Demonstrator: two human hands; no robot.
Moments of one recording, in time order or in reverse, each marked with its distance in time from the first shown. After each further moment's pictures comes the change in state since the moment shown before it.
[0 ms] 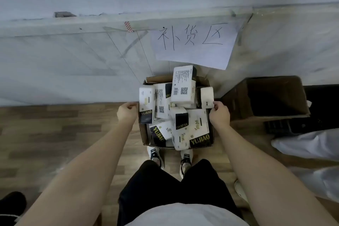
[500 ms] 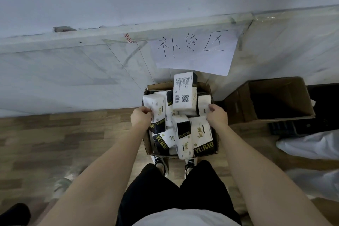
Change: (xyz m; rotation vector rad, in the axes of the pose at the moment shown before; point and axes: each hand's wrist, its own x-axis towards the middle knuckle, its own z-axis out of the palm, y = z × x) left_hand 0.000 0.020 0.033 0.127 -0.085 0.070; right_hand 0.017 -0.017 0.011 0.042 -0.101 0.042
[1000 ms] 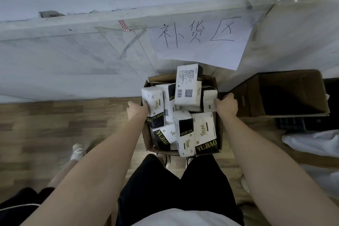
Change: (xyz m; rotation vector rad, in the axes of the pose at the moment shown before) left_hand 0.034 -0.002 0.011 0.118 0.084 -0.274; right_hand 0.057 0.003 0.004 -0.086 0.141 0.120
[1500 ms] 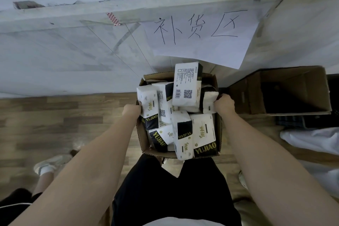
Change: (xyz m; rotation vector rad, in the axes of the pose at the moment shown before) left_hand 0.043 -0.007 0.010 -0.068 -0.164 -0.164; right_hand 0.034 0.003 0.014 -0.090 -0.196 0.068
